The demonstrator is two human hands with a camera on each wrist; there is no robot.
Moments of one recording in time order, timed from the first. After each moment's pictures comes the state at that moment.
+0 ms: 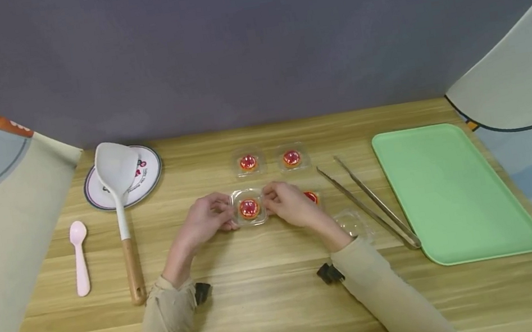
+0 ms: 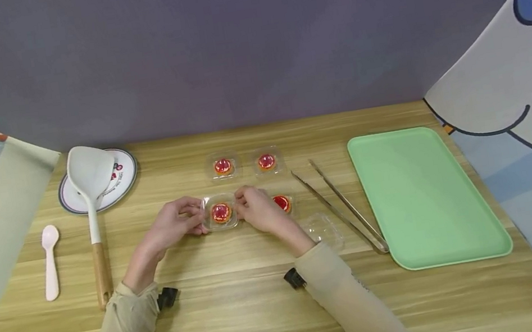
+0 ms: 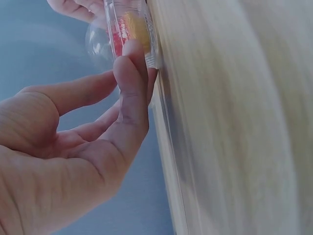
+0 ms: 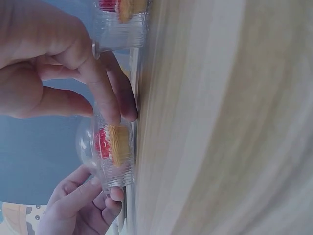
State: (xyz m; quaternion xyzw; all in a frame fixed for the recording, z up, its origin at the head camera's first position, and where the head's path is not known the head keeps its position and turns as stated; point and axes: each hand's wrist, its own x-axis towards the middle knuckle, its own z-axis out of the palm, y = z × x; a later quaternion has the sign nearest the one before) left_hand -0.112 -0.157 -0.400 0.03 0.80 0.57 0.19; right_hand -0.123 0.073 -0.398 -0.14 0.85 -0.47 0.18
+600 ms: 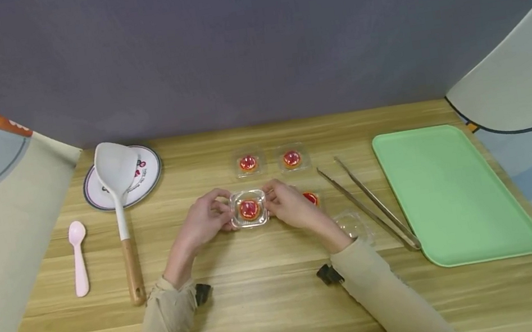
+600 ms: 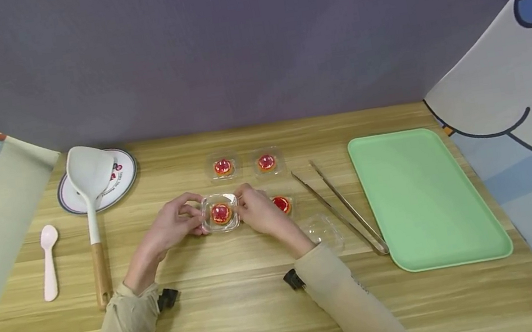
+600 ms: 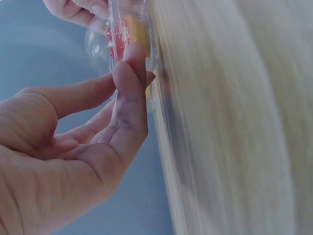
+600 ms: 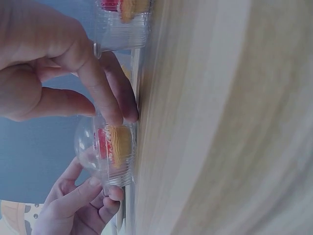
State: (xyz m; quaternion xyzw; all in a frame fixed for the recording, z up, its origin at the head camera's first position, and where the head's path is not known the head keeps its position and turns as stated) left_hand -0.113 -0.156 -0.398 0.05 0.82 0.55 0.17; right_hand -0.121 0.073 -0.397 -0.15 0.86 -0.46 0.16
